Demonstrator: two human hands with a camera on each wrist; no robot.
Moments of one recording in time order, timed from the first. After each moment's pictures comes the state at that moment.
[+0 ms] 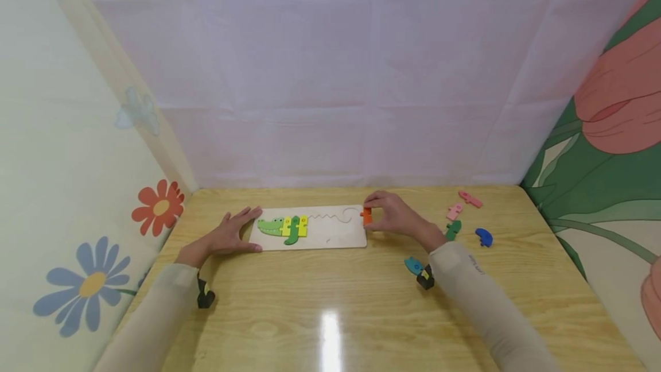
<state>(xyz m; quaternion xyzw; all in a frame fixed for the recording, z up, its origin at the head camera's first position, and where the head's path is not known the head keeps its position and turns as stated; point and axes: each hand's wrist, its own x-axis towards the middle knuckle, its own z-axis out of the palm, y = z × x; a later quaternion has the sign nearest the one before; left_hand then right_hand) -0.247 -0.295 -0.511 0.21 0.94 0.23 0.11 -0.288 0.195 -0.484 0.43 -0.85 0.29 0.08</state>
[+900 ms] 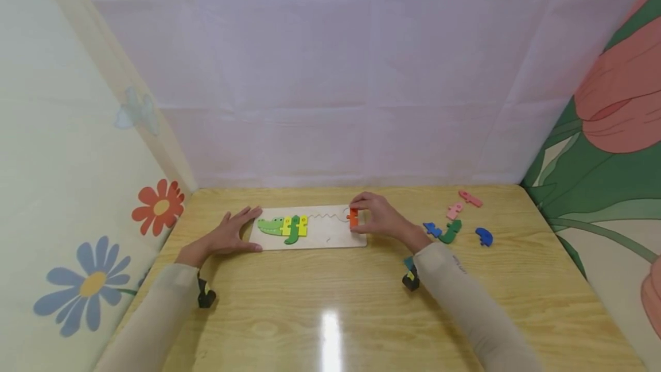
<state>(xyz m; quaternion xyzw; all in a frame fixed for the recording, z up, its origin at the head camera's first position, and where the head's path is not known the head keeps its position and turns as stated) -0.247 -0.296 -0.512 0.20 0.94 0.24 0.11 -0.288 0.163 -0.492 0.44 -0.83 0.33 0.07</state>
